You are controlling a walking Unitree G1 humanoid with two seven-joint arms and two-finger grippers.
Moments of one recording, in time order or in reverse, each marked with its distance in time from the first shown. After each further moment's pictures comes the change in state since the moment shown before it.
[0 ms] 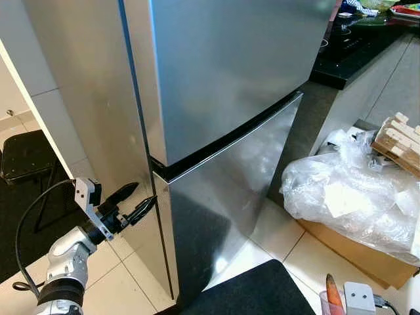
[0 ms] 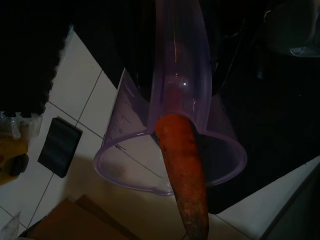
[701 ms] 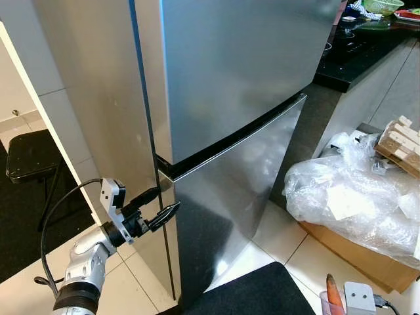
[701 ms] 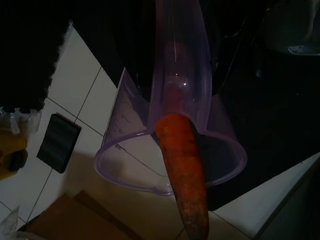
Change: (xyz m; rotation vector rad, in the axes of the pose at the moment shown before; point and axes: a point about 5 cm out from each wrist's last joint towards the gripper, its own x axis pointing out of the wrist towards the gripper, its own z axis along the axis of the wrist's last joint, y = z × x) left arm 0.025 -0.026 -0.010 -0.047 0.014 -0.121; right arm 0.000 0.000 0.000 0.000 0.000 0.000
